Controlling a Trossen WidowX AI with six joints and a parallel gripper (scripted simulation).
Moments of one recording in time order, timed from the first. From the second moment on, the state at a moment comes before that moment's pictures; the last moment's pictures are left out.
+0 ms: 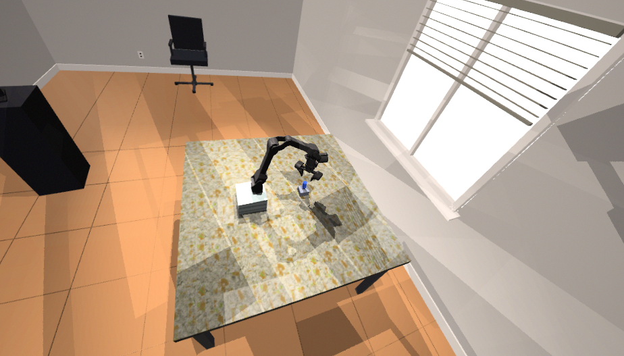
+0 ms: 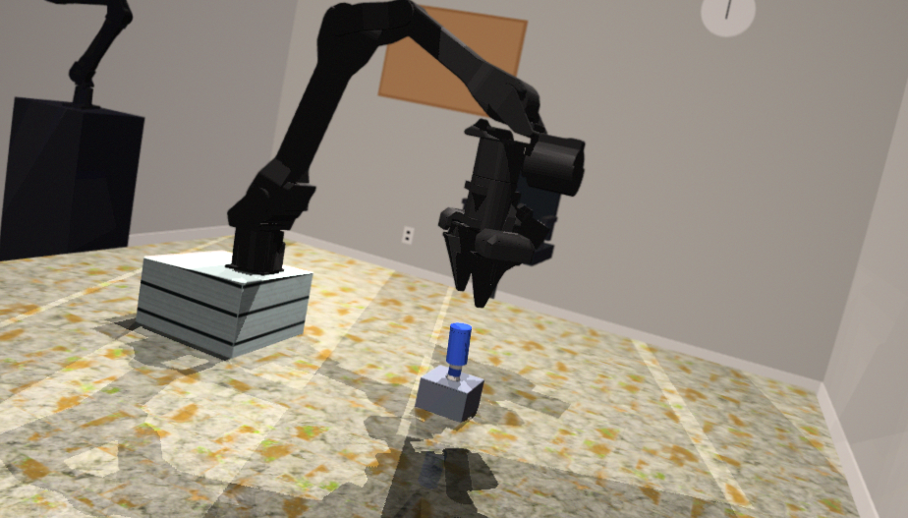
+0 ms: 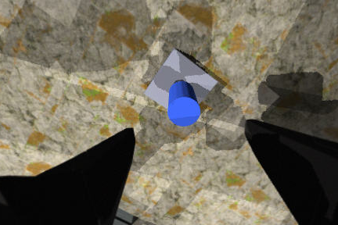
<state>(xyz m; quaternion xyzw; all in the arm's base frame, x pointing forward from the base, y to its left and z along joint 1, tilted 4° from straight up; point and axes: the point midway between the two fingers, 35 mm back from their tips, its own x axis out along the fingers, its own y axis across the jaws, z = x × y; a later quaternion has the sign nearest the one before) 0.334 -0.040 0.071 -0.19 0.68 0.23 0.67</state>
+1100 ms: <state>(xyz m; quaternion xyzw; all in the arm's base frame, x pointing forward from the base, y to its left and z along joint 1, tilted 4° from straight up) 0.331 -0.041 0.052 0.05 0.72 -0.02 0.70</state>
